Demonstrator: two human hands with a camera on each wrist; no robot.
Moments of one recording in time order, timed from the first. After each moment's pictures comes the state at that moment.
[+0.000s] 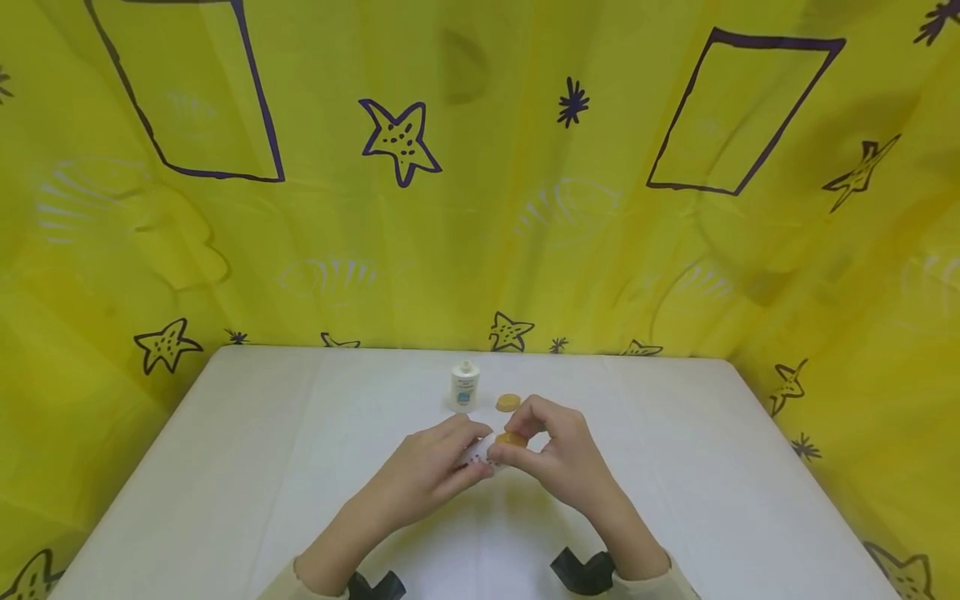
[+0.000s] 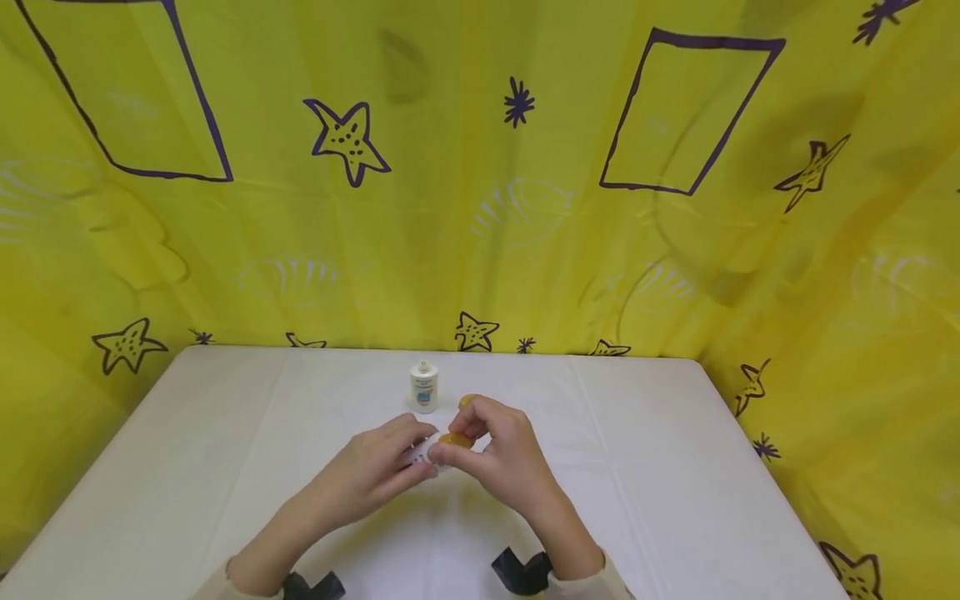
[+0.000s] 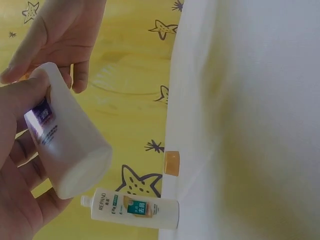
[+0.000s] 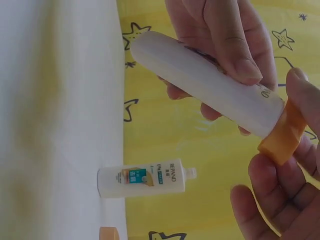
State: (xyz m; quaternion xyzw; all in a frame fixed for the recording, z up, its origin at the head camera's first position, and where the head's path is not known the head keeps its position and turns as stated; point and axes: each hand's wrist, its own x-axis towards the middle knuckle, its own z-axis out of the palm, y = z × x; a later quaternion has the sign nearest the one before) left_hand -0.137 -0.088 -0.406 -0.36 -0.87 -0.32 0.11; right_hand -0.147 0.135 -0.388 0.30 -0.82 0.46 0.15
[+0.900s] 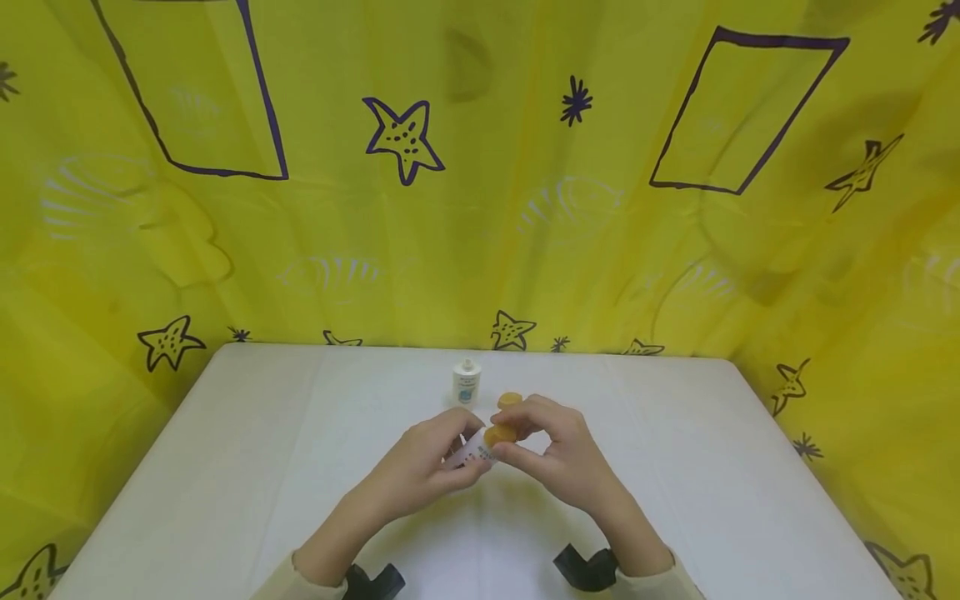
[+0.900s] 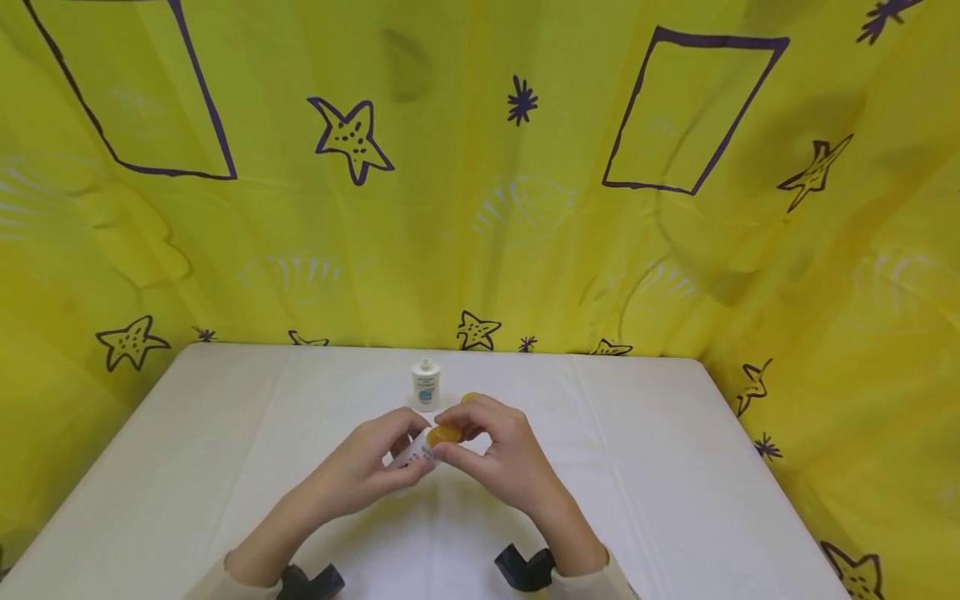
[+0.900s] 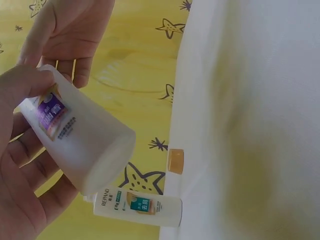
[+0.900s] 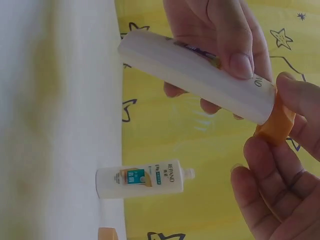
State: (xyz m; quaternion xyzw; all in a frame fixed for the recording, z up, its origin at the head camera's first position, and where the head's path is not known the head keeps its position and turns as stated) left_hand -0.137 -0.093 -0.402 -0.31 -0.85 -0.42 0.03; right_hand -0.150 0.136 -0.391 0.37 -0.79 0.46 0.13
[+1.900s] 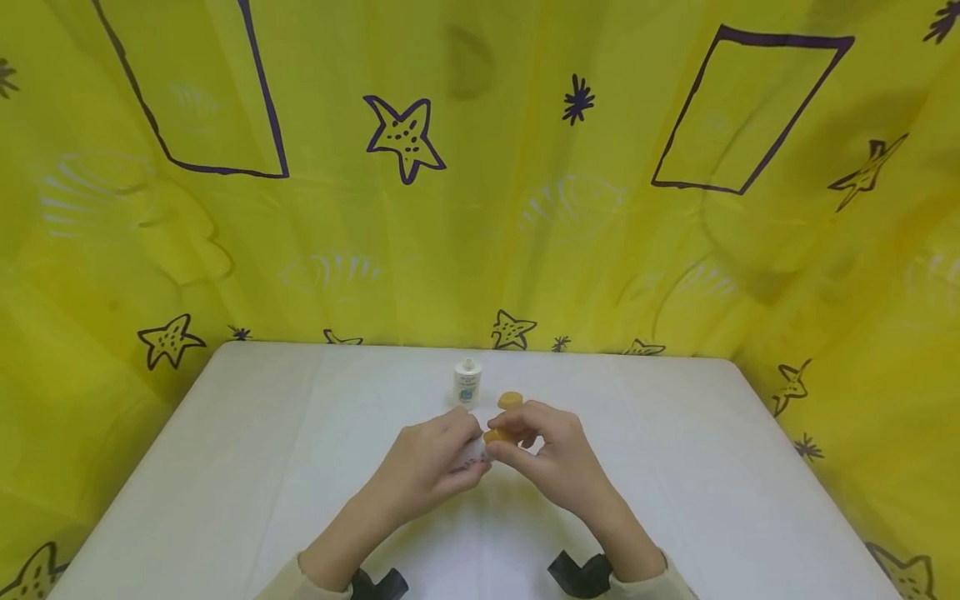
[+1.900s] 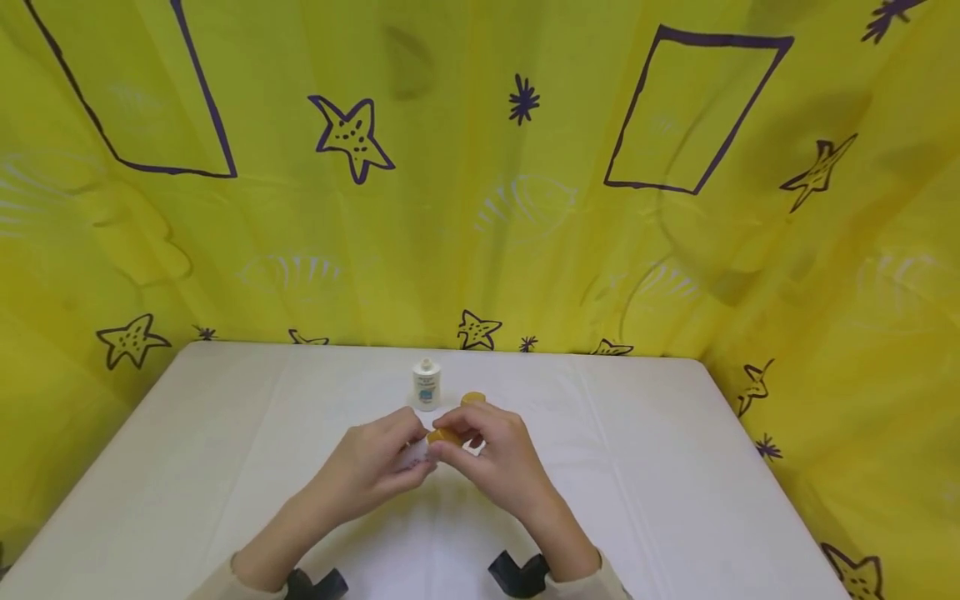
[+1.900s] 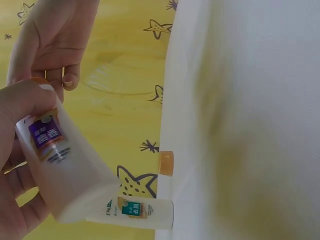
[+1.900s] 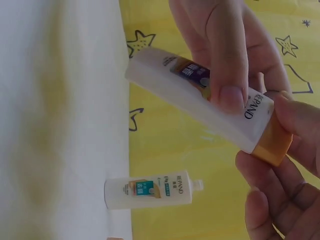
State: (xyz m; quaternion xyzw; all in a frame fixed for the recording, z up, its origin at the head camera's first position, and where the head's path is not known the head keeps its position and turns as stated) left_hand -0.139 -0.088 -0.409 -0.35 -0.86 -0.30 0.21; right_hand -0.147 0.127 -0.392 0.34 -0.80 0.46 0.15
